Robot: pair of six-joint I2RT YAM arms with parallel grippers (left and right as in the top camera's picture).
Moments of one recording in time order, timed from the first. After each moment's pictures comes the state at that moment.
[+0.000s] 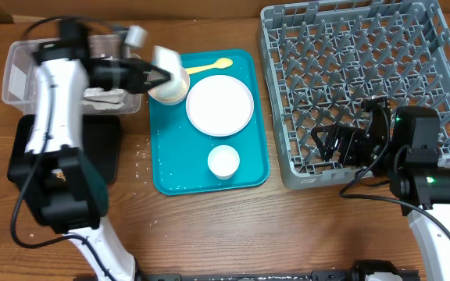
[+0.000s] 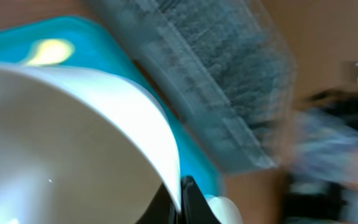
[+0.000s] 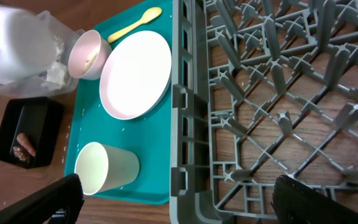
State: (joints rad) left arm 0.10 2.03 1.82 -1.11 1.04 0.43; right arm -0.03 1.06 0.92 -0.70 -0.50 0.23
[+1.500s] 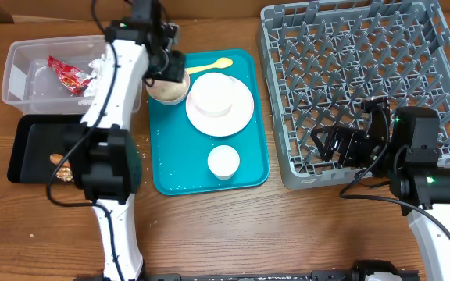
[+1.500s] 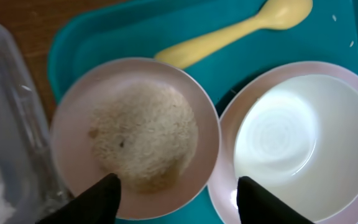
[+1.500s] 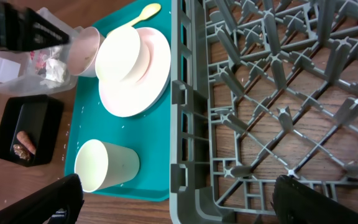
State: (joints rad) left arm -0.12 2.26 2.10 -1.10 0.12 0.02; right arm -0.03 1.06 0.92 -0.72 -0.50 0.23
